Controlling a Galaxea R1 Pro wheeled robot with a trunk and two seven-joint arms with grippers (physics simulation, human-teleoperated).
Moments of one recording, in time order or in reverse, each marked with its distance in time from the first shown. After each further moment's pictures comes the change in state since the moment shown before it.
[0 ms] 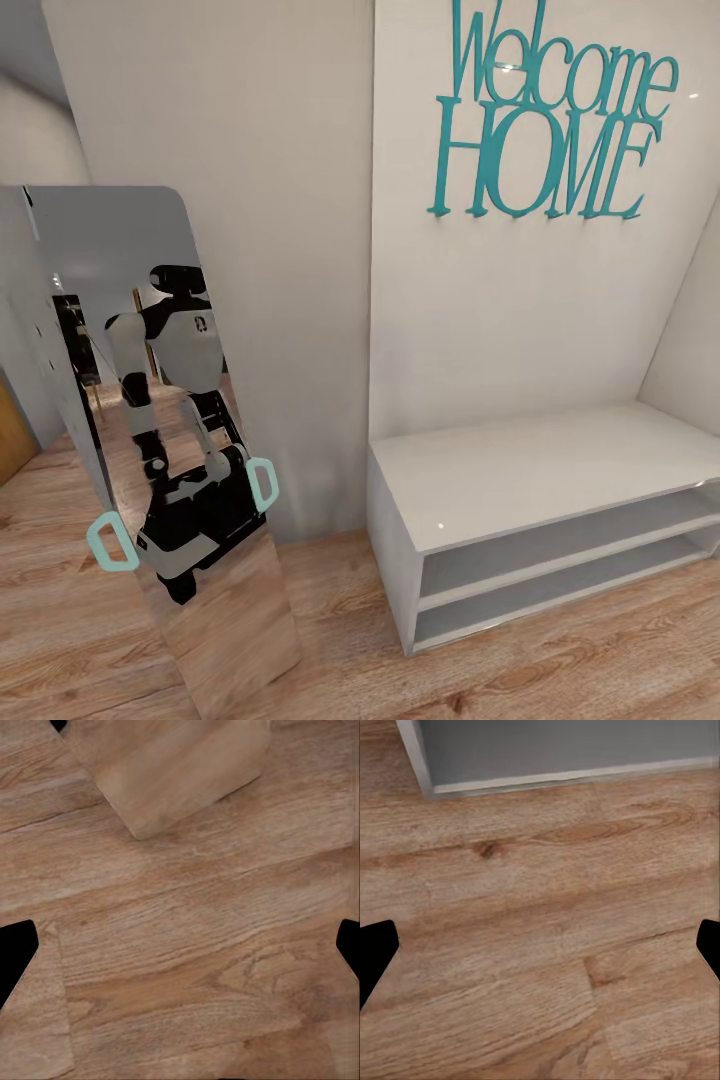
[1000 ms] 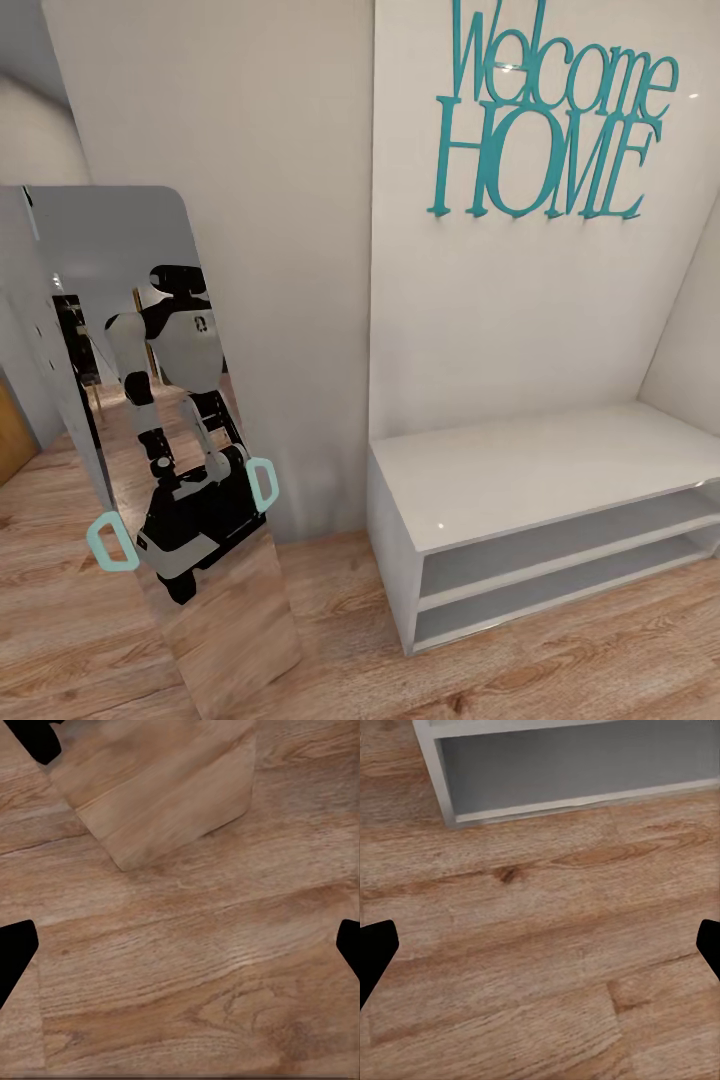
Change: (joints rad) left arm -0.028 -0.020 0.004 -0.032 0.030 -0.001 -0.013; right arm -0.019 0.032 0.003 0.029 -0.012 -0.075 0.008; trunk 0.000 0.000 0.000
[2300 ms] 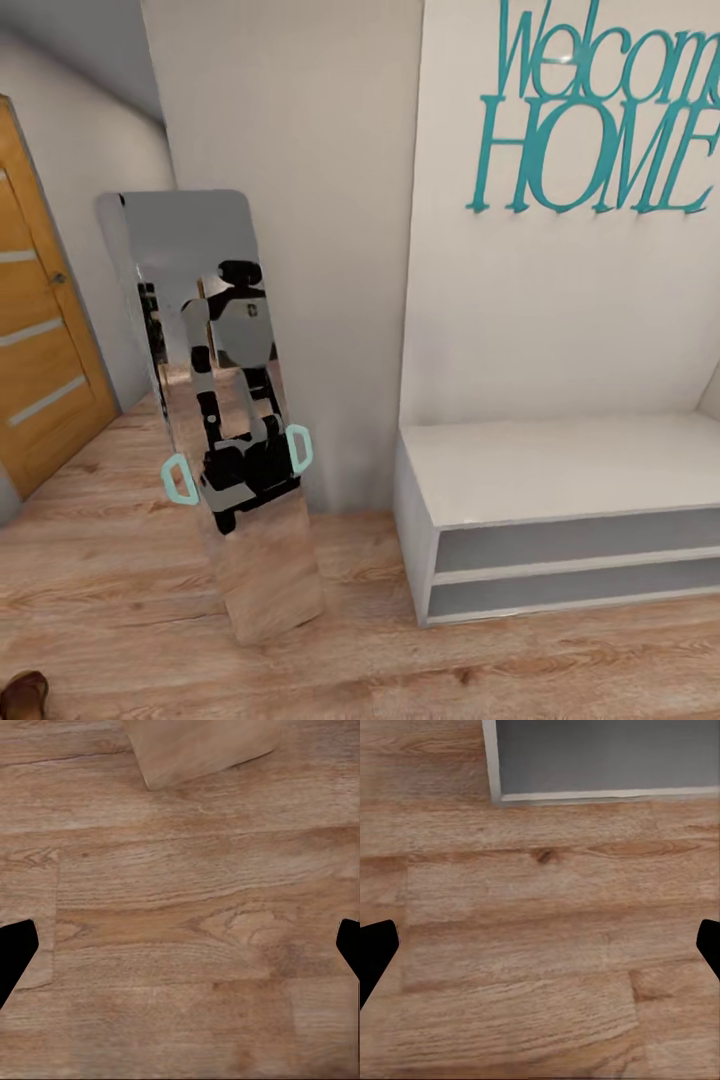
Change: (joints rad) left arm 0.006 0.000 0.000 0.007 0.001 0.000 -0.002; right arm 0.000 0.041 0.000 -0.008 0.000 -0.004 -0.008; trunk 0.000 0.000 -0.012
